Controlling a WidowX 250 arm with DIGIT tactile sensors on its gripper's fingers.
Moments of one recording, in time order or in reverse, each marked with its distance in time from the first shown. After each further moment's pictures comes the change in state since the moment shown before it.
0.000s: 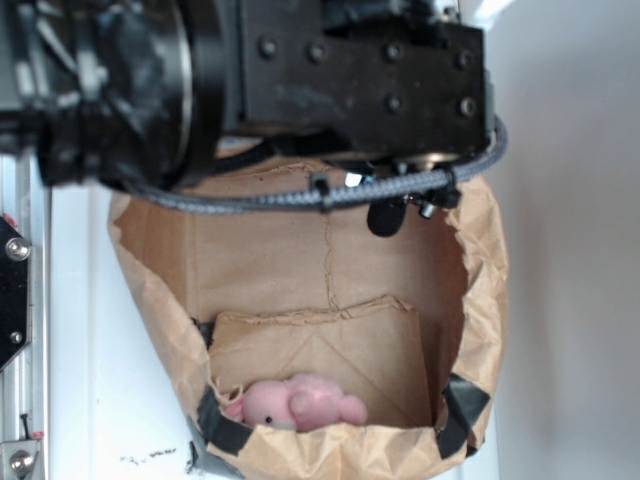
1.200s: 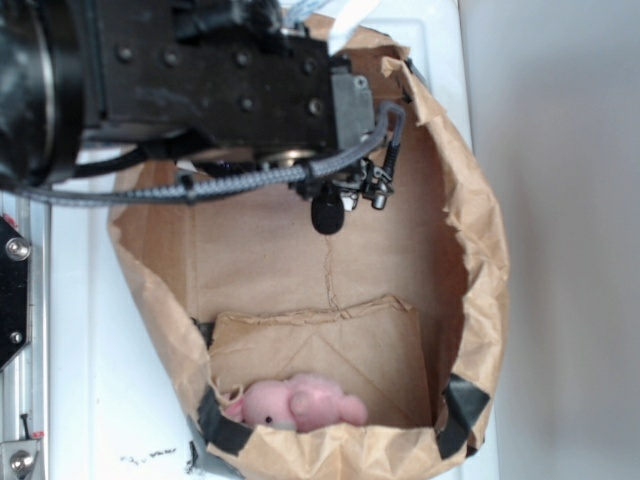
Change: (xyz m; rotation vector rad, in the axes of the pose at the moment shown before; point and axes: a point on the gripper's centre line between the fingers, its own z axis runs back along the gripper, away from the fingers) arm -0.019 0.019 -0.025 -0.100 0.038 0.226
